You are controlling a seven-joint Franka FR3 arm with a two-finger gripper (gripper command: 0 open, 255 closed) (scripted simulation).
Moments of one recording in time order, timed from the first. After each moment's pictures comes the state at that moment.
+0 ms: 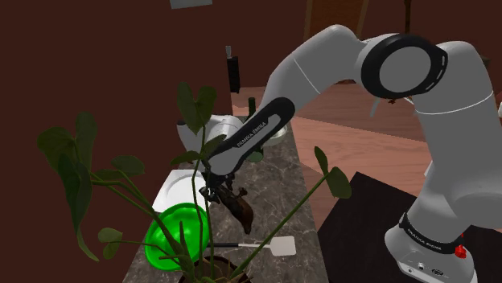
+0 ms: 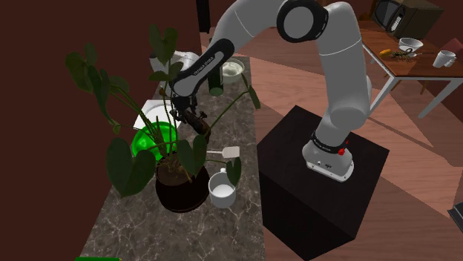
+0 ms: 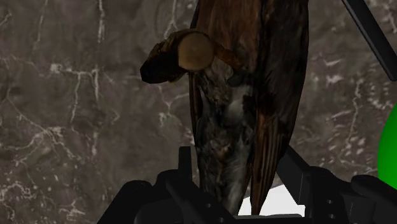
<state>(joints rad) 0.21 0.57 0.32 -1.73 -0.30 2.13 0.64</state>
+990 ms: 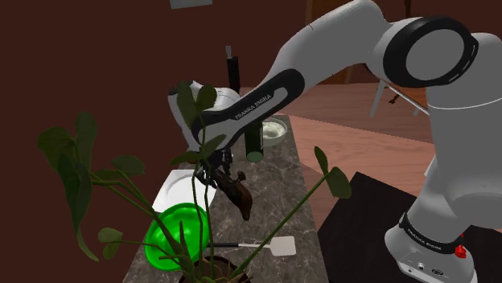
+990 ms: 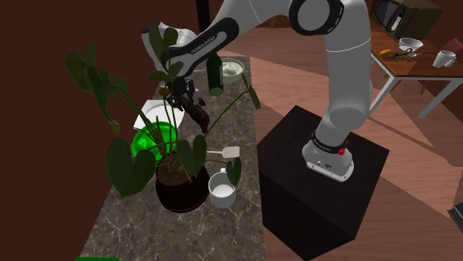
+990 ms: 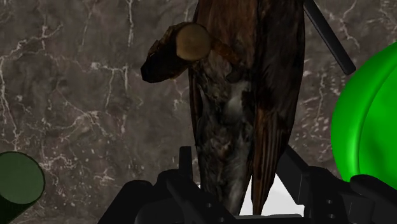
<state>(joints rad) 0.20 0.47 0.35 -1.68 -0.25 1.98 0.60</state>
